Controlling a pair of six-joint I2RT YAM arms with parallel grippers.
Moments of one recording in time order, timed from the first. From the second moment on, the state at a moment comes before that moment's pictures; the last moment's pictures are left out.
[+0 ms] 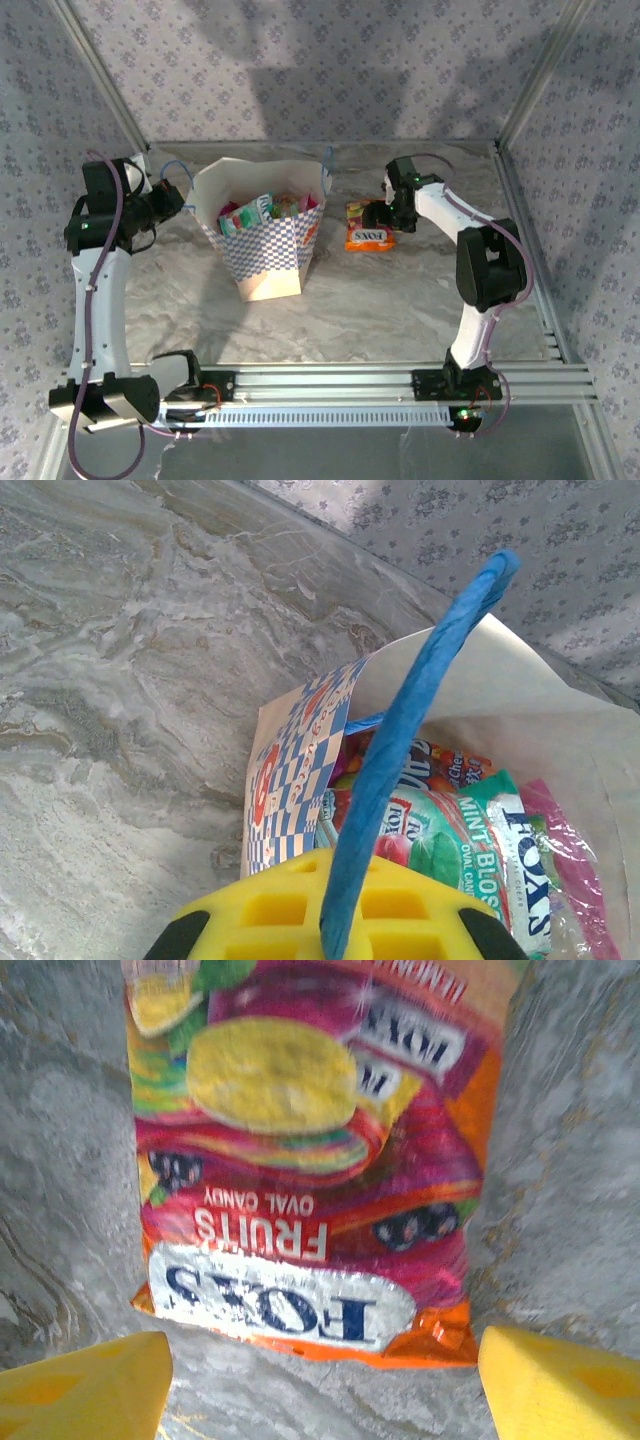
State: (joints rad) left arm 0.13 1.12 1.35 -0.93 0.33 -0.39; right arm 0.29 1.87 1.41 -0.75 -0.16 0.30
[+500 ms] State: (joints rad) left arm 0.13 1.11 1.34 -0.93 0.33 -0.39; right arm 0.26 2.01 1.51 -0.73 -0.17 0.30
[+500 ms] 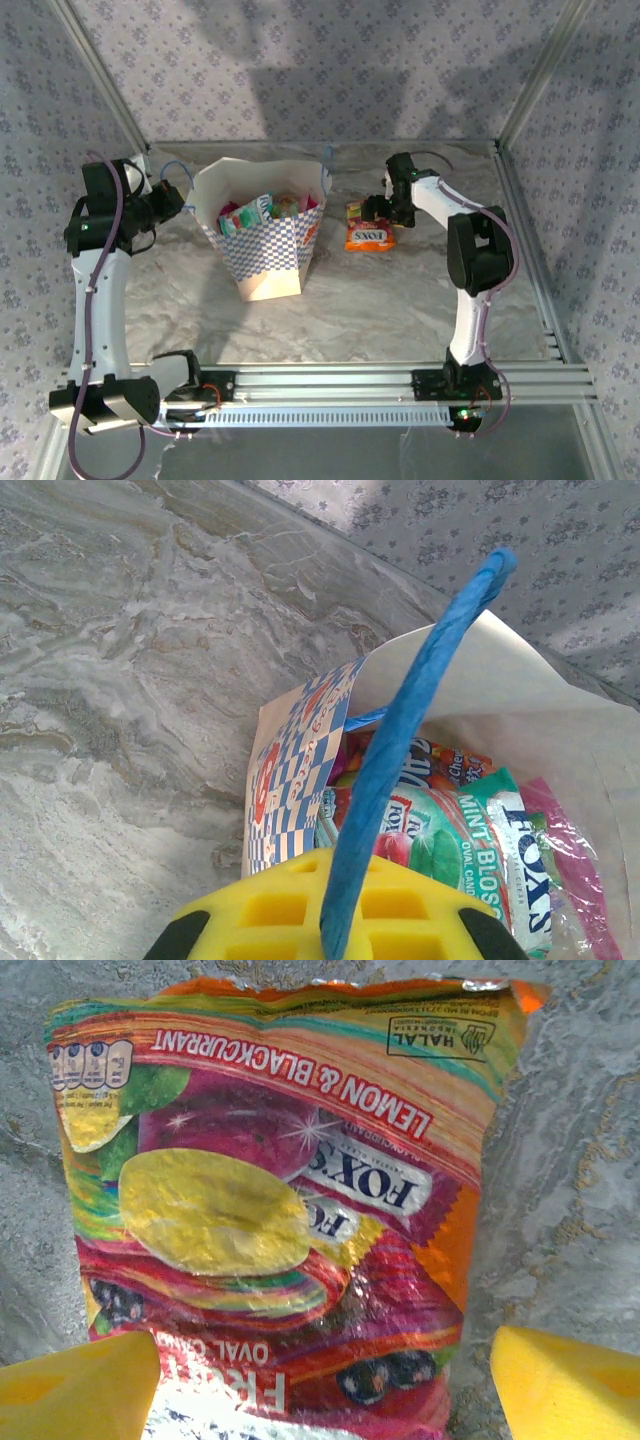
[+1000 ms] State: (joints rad) left arm 0.13 1.11 1.34 -0.93 0.32 -0.39; right arm 0.25 2.06 1.53 -0.70 -0.26 0.30
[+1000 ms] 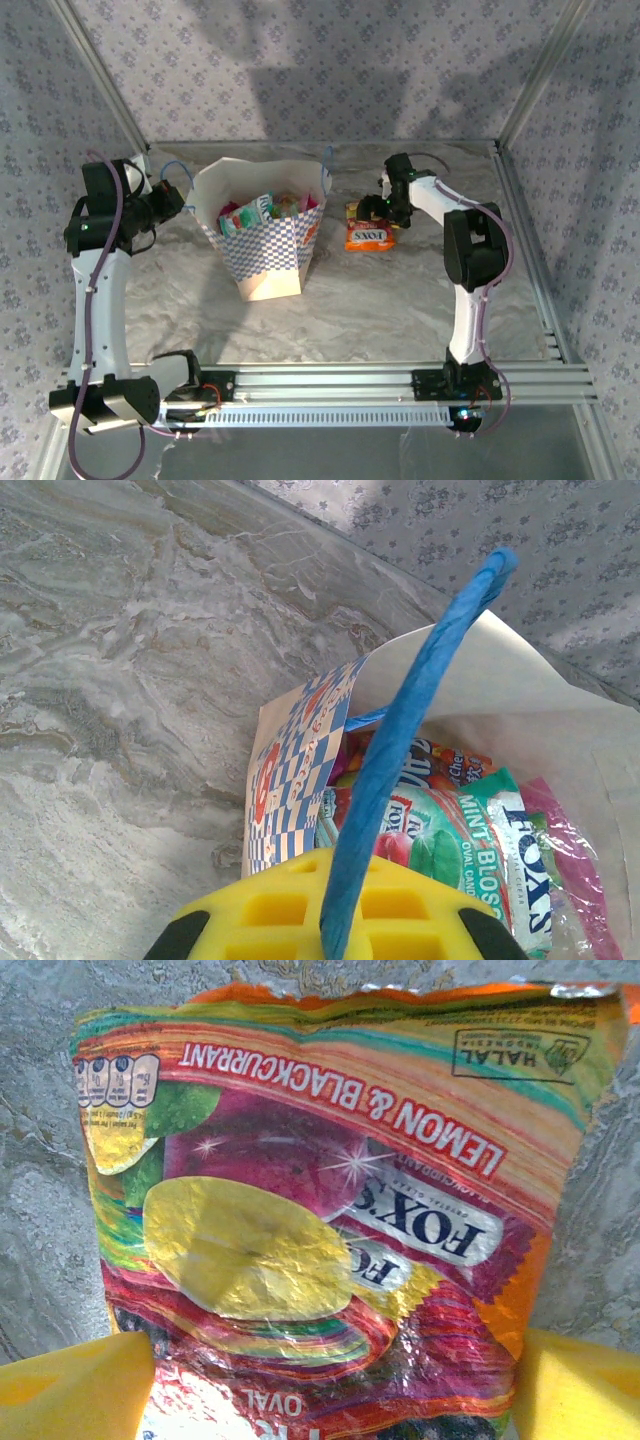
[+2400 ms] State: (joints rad) left arm 0.13 1.11 1.34 -0.94 0.32 -0.39; right arm 0.25 2.04 1.46 -0.64 -0.23 0.35
